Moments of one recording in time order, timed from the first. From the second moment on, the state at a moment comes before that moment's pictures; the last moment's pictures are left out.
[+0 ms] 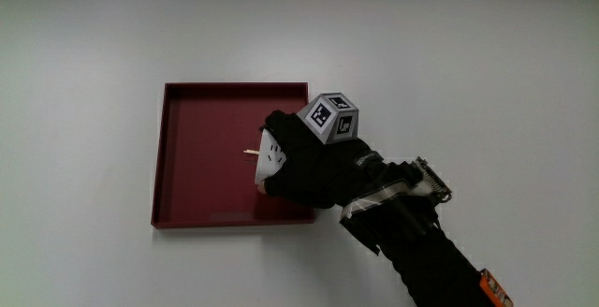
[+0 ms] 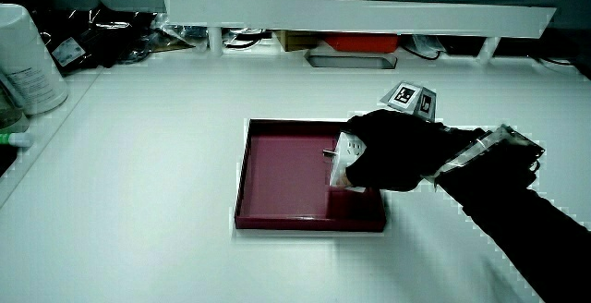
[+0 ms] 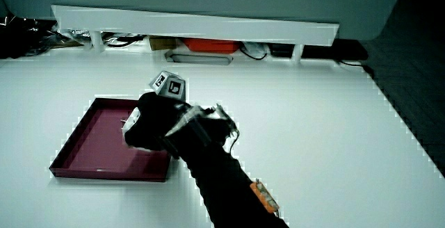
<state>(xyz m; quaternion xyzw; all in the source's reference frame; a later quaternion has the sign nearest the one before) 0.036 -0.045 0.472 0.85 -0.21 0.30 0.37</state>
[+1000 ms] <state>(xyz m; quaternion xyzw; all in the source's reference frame) 0.021 -0.031 0.520 0.84 -0.18 0.29 0.43</state>
